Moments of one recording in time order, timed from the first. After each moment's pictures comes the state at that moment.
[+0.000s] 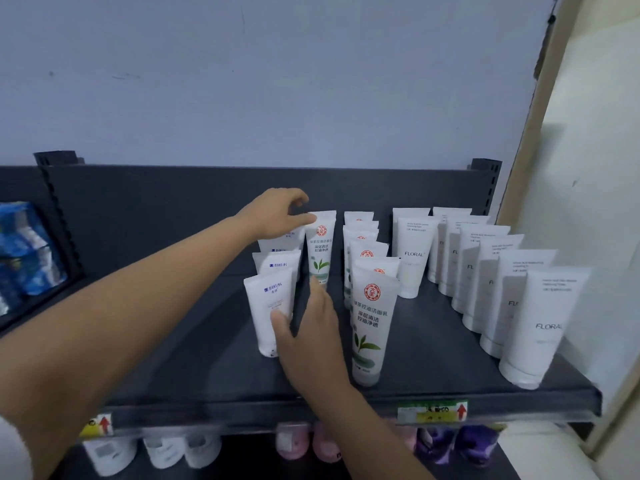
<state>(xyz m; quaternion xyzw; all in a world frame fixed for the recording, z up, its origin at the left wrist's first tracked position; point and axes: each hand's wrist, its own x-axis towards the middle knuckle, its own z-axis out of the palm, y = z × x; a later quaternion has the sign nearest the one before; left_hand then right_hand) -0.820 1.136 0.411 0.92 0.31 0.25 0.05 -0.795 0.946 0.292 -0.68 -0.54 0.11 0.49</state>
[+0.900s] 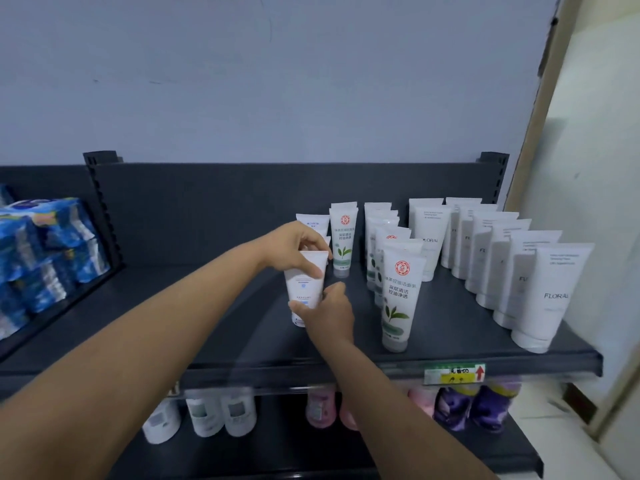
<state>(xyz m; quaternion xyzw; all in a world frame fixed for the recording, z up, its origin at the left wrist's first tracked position) -0.887 1.086 0.376 0.93 0.22 0.16 0.27 -0.819 0.982 0.274 -0.74 -0.38 0.19 0.52</state>
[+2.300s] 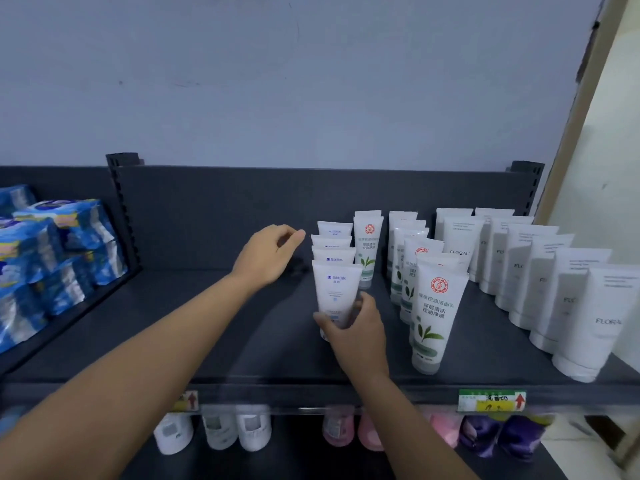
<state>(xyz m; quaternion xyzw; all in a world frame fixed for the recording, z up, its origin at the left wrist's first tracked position) -0.929 1.124 0.345 0.82 0.38 0.38 0.18 -0.812 0.984 0.252 -0.71 -0.41 0.11 0.57</state>
